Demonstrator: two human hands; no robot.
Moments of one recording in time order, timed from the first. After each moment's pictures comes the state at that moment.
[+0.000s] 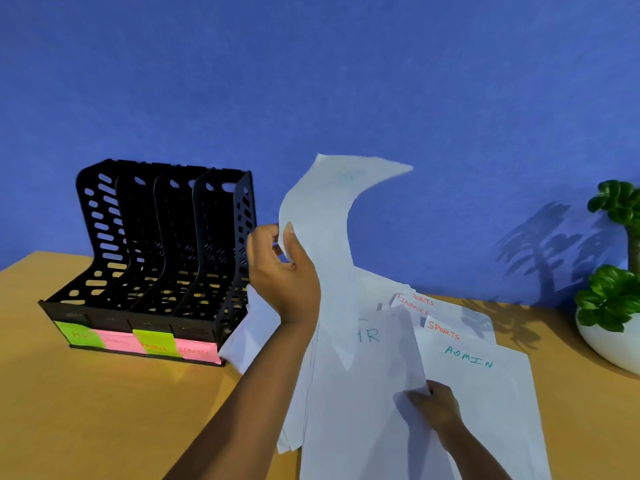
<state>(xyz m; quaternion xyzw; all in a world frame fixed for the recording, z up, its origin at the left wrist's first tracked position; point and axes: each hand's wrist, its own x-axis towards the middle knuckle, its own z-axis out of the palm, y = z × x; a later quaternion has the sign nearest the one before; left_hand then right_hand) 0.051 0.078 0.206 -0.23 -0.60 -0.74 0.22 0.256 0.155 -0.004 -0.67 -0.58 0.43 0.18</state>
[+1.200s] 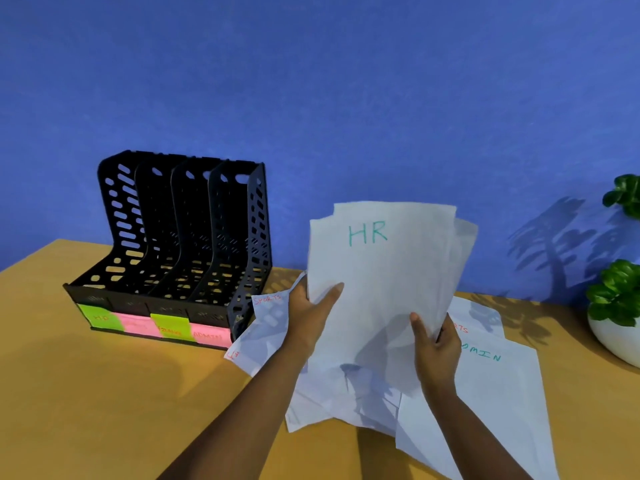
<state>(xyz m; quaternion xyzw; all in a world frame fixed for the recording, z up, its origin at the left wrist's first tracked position) 0.037 0.073 0.110 -0.28 -0.57 -0.72 -0.27 0.206 0.132 0.071 -0.50 -0.55 0.41 0.54</state>
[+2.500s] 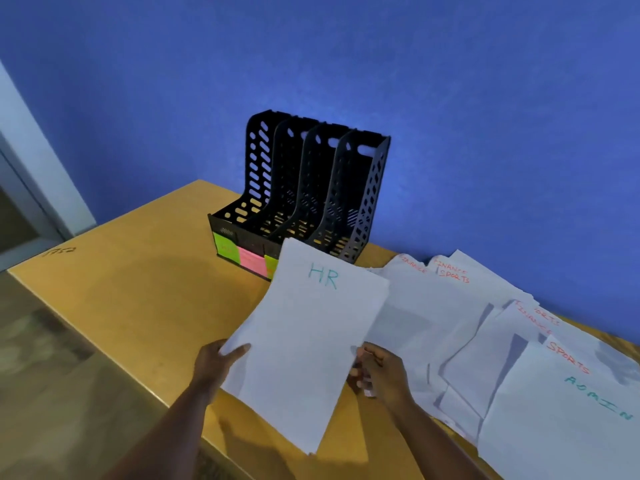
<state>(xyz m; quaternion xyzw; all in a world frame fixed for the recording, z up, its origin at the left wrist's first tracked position) -0.094 -0.183 -0.008 -0.05 -0.83 -0.52 -0.20 0.095 0.029 0.004 -0.40 -0.61 0.67 0.15</state>
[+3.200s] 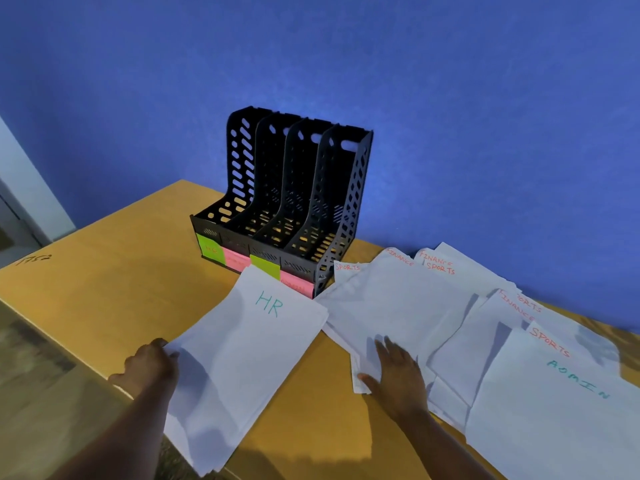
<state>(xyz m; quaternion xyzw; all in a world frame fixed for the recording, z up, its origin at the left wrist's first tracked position) -0.135 -0.214 -0.011 0.06 -0.99 -0.14 -0.04 0.127 0.051 -0.009 -0.34 -0.94 0.09 -0.01</state>
